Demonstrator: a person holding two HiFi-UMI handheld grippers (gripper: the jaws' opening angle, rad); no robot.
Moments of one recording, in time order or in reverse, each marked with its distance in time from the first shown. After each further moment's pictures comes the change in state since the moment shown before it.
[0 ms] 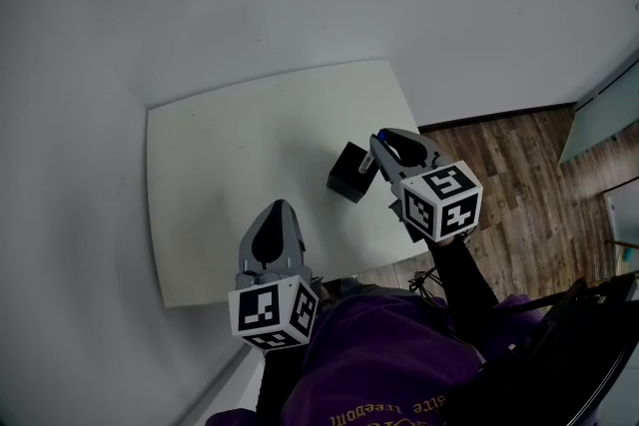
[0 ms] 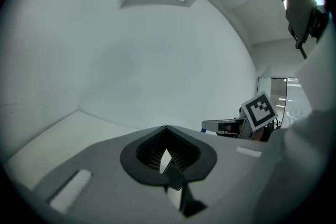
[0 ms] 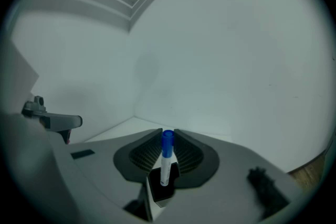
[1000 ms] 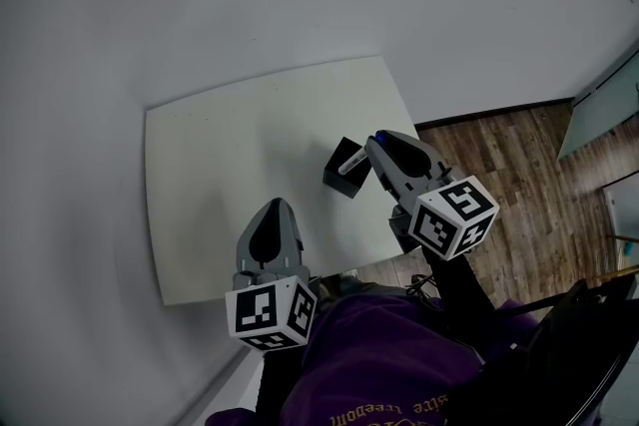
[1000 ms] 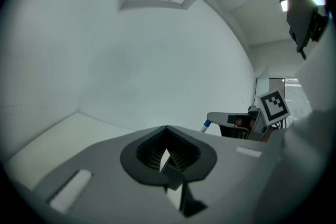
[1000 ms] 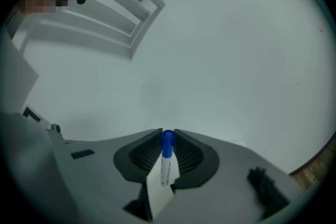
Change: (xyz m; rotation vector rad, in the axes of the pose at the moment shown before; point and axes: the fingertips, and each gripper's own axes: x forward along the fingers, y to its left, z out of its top) left arm -0.010 -0.010 0.005 0.007 -0.018 -0.014; right arm -0.042 0.024 0.030 0.146 -0.223 0.079
